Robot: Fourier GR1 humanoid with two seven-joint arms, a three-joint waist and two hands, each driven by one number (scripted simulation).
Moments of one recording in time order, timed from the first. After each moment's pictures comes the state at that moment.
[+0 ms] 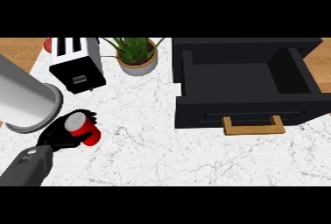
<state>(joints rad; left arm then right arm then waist) -0.52 0.37 0.24 -0.24 0.01 -0.68 -0.50 0.43 -0.05 -0.73 -2.21 -0.53 0.54 0.21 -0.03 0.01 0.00</state>
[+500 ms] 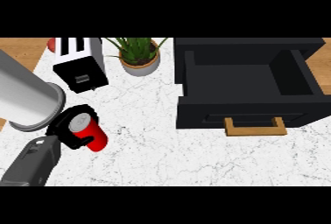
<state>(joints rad) -0.56 0.33 0.23 -0.32 0.05 -0.78 -0.43 0.43 -0.03 -0.73 -2.21 -0.54 0.54 0.22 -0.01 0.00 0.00</state>
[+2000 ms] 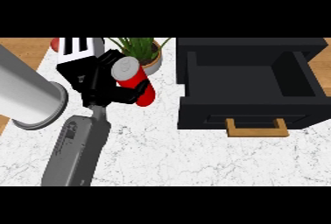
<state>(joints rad) -0.52 0.00 0.02 -1.32 0.26 0.19 0.04 0.45 0.00 -0.70 -2.30 -0.54 0.46 0.25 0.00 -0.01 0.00</state>
